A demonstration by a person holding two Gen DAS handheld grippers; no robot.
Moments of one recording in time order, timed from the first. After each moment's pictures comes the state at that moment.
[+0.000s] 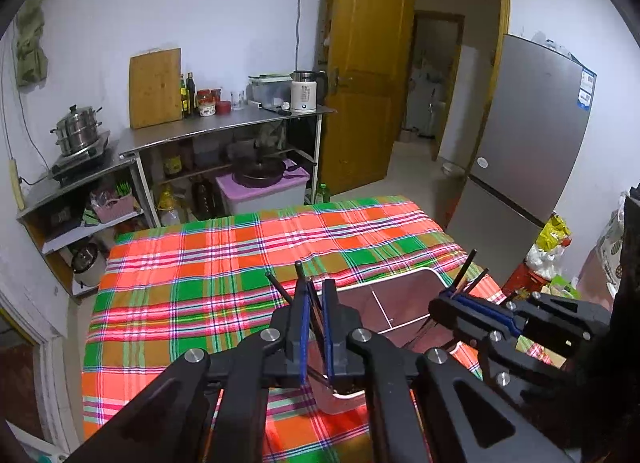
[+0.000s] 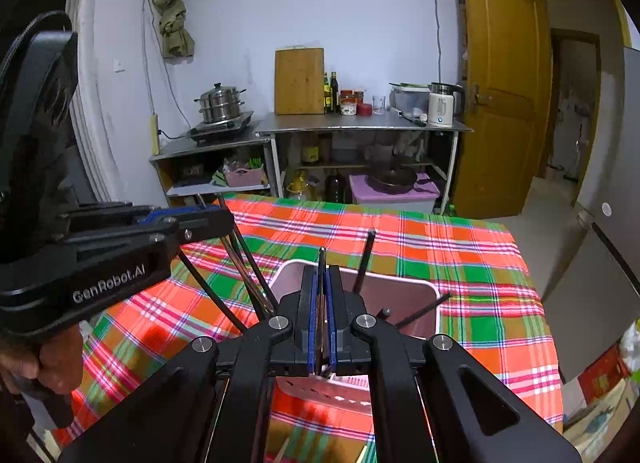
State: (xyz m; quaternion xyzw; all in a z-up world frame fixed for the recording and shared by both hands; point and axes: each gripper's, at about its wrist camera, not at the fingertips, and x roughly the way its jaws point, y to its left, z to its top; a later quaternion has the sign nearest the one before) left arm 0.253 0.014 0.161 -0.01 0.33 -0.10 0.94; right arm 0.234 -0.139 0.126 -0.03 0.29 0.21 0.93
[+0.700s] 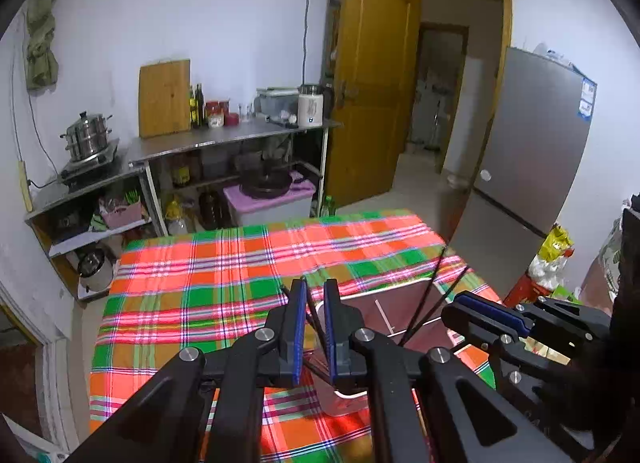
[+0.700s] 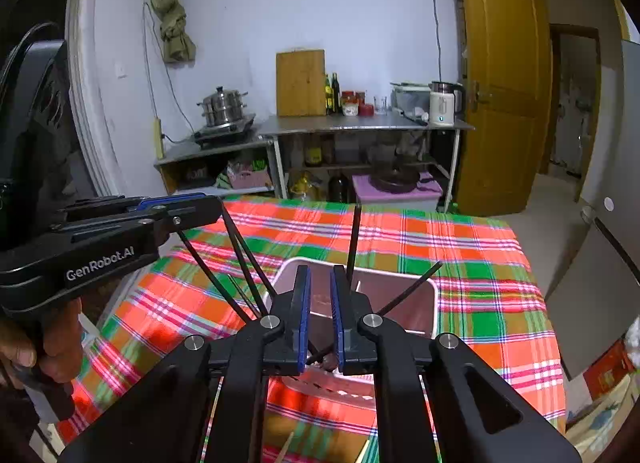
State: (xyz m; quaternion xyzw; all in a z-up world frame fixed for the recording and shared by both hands) left arm 0.233 0.023 0.177 -0.02 0.30 -0.09 0.95; right arm 0.226 -0.151 0.136 -0.02 0.29 0.22 0.93
